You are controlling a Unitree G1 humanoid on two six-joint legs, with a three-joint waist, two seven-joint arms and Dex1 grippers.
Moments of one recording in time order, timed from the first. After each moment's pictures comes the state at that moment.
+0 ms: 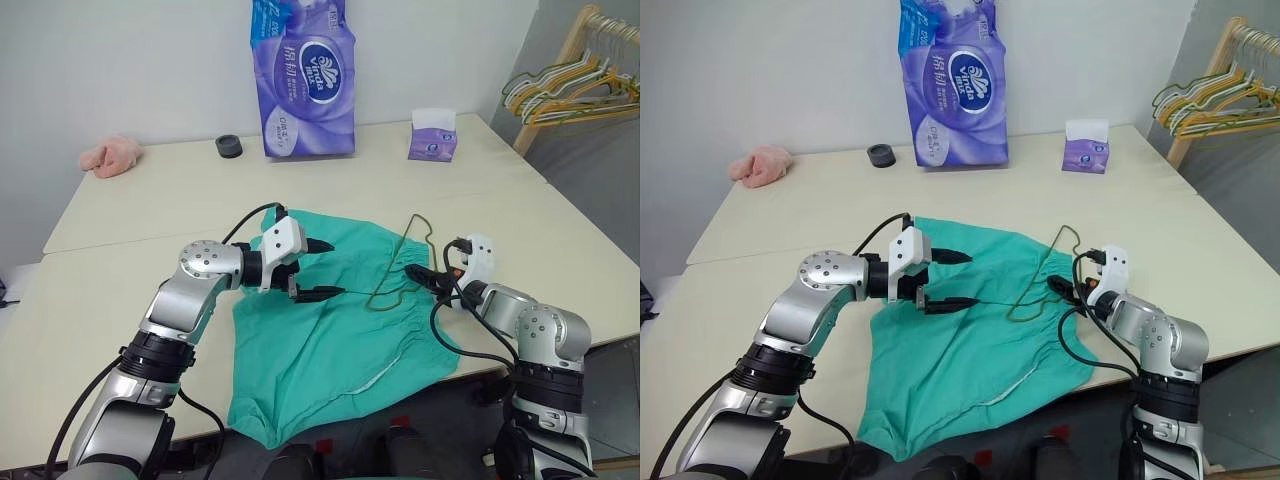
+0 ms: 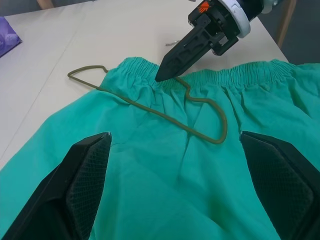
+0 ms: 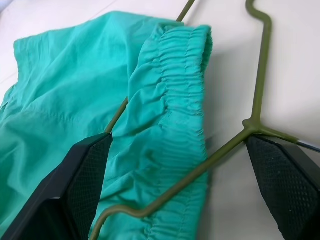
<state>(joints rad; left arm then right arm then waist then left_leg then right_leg) -0.54 0.57 -0.19 0.04 -0.25 0.28 -1.13 -0.42 -0.18 -0.34 -0.08 0.53 1.14 0.17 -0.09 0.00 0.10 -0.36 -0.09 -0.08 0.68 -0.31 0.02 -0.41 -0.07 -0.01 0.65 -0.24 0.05</state>
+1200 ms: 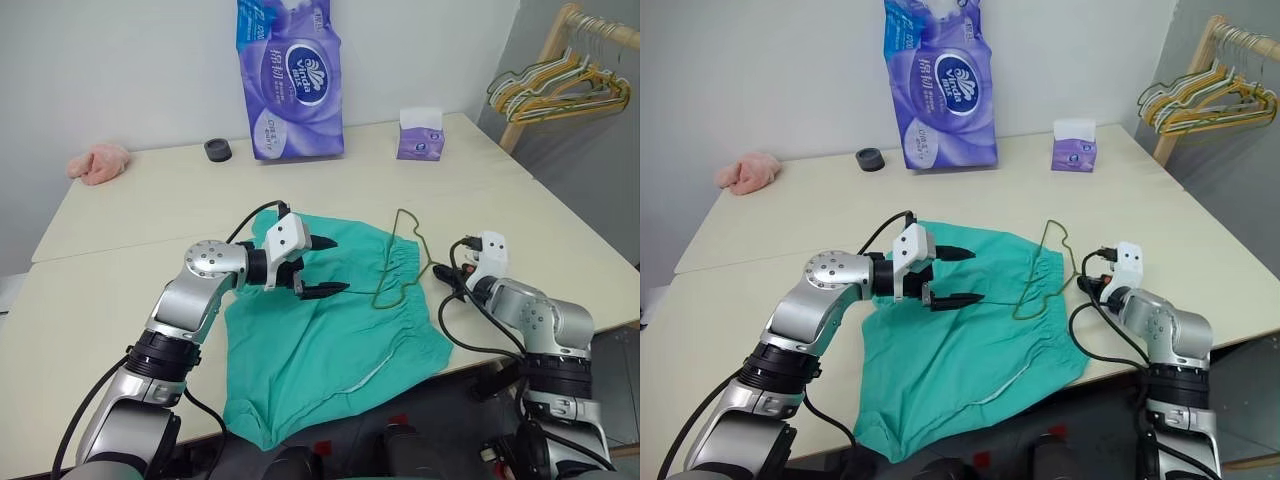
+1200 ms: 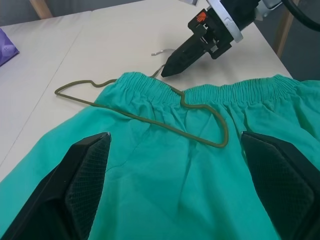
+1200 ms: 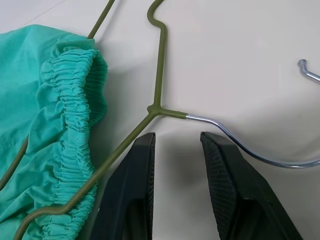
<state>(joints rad) -0.55 0.55 -0.19 0.04 -0.25 0.30 -1.10 -0.46 -0.29 -0.27 0.04 0.45 1.05 0.17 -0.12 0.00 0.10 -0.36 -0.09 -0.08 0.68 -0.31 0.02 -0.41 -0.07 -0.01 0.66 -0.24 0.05</state>
